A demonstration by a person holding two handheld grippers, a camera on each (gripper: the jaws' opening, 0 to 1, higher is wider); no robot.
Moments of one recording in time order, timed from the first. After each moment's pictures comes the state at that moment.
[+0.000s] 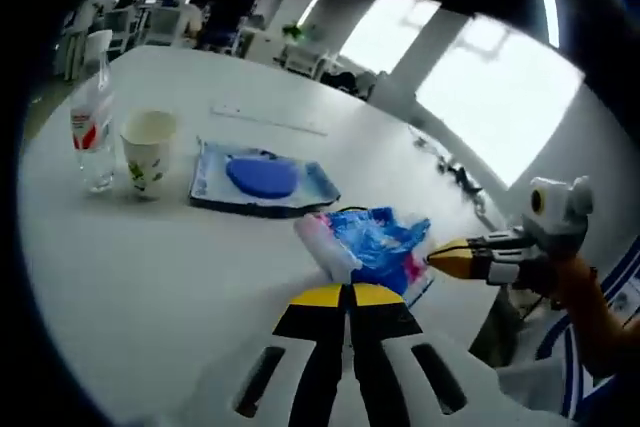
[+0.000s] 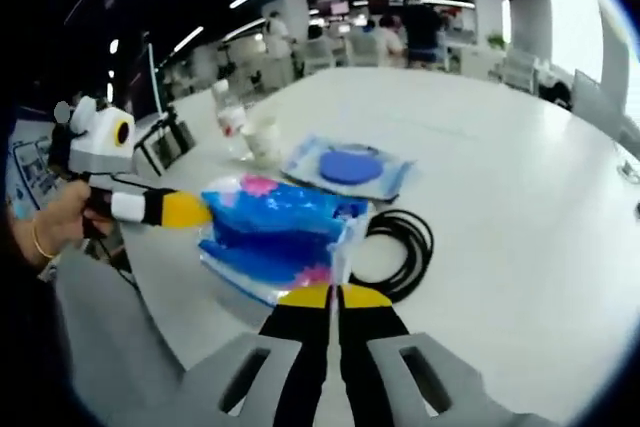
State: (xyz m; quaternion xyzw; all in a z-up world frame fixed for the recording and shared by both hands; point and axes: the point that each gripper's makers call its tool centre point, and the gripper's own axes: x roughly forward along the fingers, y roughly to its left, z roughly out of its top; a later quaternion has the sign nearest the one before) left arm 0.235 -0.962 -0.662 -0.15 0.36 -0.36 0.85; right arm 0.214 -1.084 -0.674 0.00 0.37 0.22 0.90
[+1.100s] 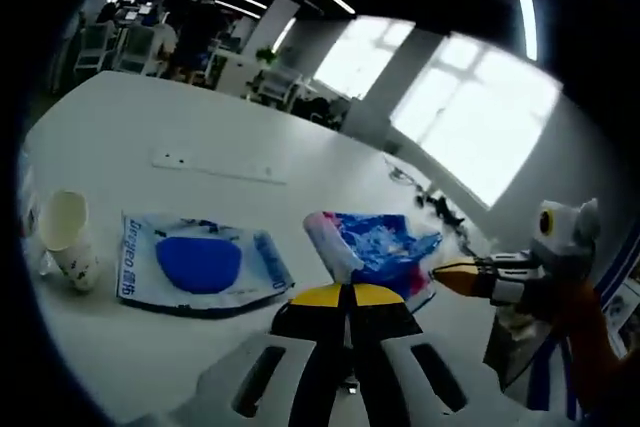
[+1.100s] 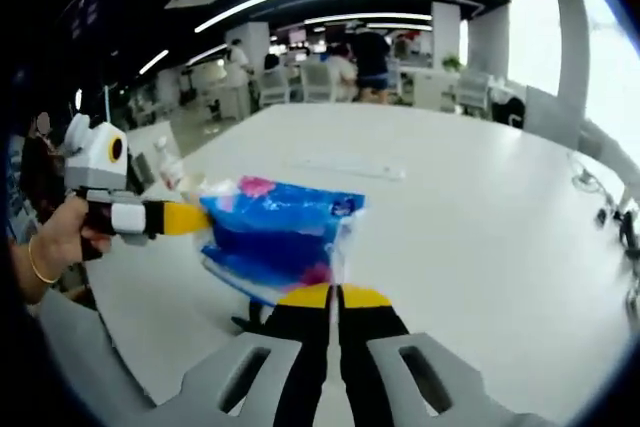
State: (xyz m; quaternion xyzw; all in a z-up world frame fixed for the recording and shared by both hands) left arm 0.312 -1.047 -0.634 -0.17 0.30 -0.39 0.85; right arm 0.273 -1.167 -0.633 0.00 0.31 0.13 0.94
